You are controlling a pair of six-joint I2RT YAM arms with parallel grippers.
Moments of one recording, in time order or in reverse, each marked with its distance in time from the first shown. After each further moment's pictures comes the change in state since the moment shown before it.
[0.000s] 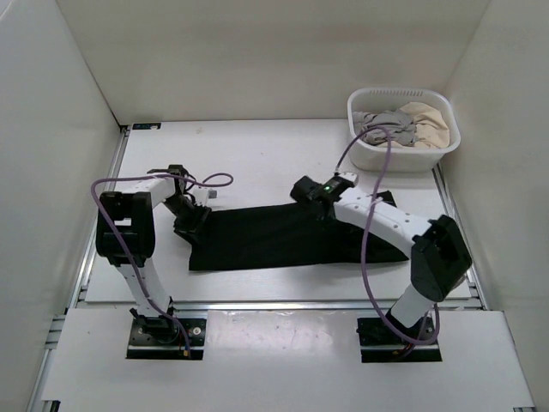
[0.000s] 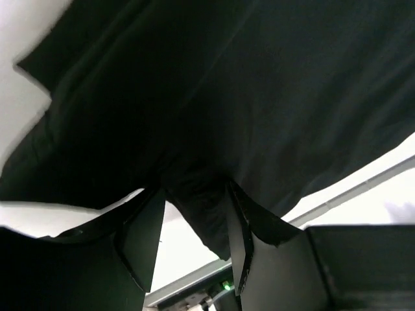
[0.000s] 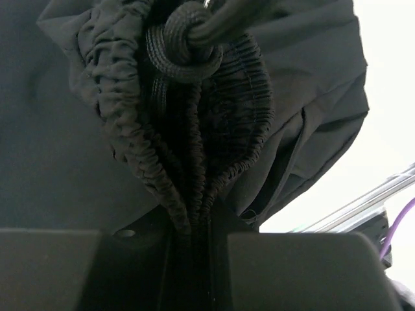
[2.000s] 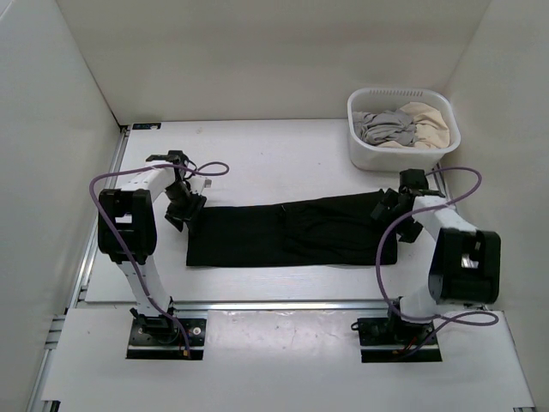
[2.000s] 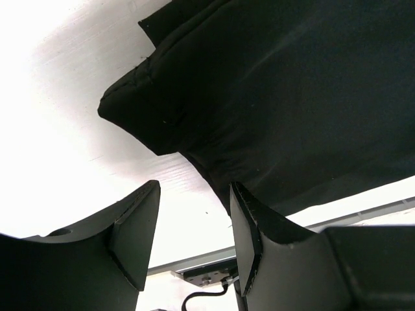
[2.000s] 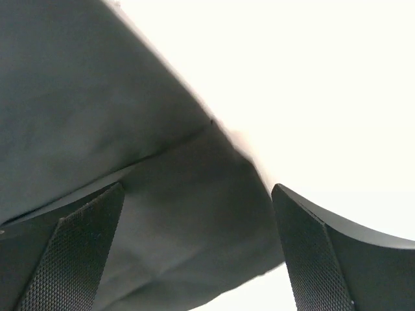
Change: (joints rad) left arm -0.017 0.034 0.164 -0.103 -0.213 -0.046; right arm -0.799 -0.146 -0.415 0.589 -0.557 -0.475
